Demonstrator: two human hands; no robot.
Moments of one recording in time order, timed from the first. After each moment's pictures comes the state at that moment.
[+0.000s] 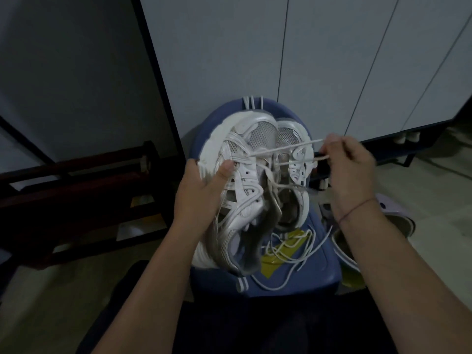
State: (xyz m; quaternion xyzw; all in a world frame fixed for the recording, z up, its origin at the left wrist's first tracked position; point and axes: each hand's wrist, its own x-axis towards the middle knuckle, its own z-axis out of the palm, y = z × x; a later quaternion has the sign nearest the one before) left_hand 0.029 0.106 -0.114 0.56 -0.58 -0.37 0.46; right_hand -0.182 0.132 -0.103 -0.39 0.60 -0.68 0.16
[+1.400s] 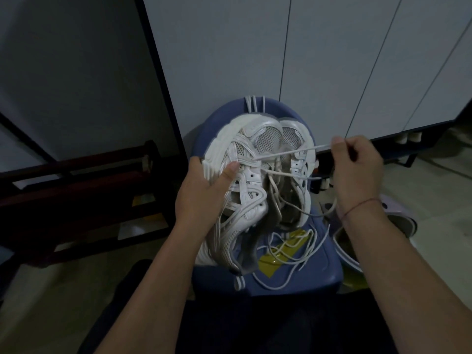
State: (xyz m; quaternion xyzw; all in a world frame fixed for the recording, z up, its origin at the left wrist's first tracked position) left_hand 0.029 0.107 -0.113 0.57 -0.61 -0.33 0.43; right_hand -0.188 0.131 -0.106 -0.39 0.65 -0.65 0.08
